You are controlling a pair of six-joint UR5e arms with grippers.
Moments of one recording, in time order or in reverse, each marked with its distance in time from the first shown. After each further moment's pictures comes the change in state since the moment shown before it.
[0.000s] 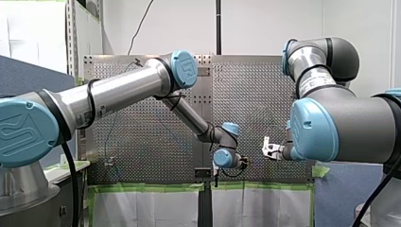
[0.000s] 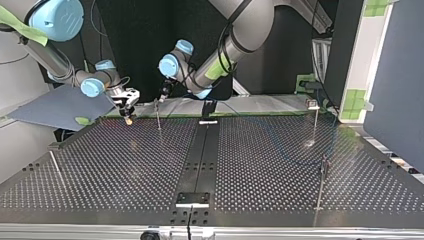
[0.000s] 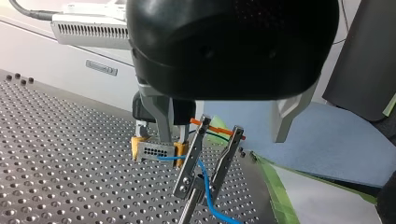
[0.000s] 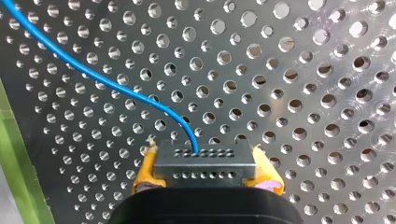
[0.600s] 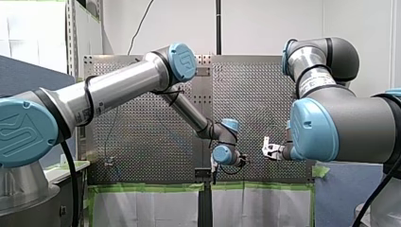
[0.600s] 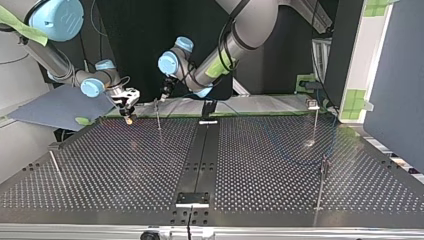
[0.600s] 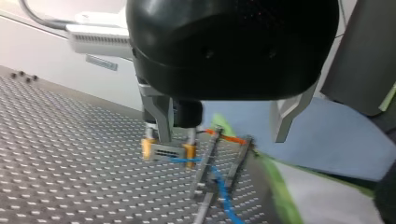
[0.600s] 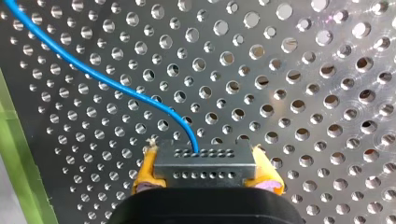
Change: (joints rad) left arm -0.008 0.063 -0.068 0.005 -0.044 0.004; right arm 0.000 0.000 0.000 0.006 0.000 -0.002
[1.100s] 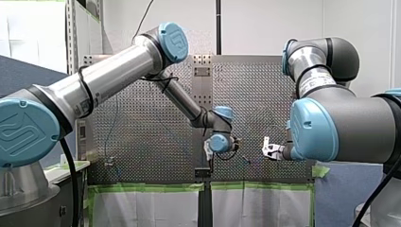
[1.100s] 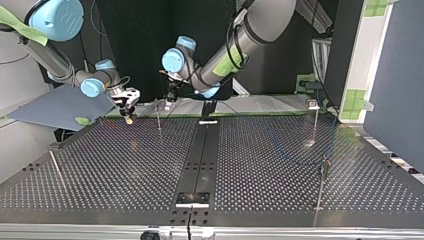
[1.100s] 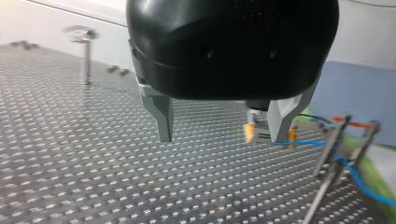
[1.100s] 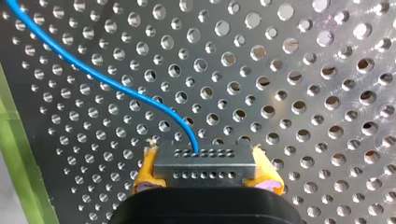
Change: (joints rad) left arm 0.021 0.149 -0.149 0.137 -0.088 -0.066; right arm 0.001 0.000 0.000 0.002 -0.004 -0.002
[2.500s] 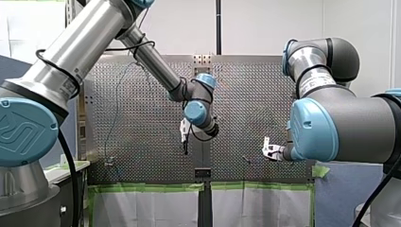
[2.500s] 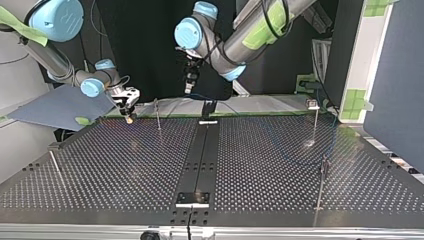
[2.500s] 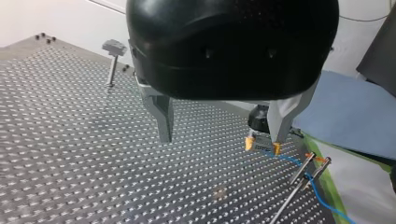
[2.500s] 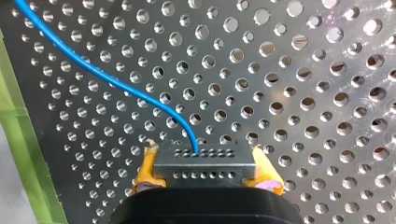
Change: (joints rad) left arm -0.004 0.404 -0.404 -0.172 -0.073 -0.030; right arm -0.003 0.003 0.000 0.012 0.000 -0.006
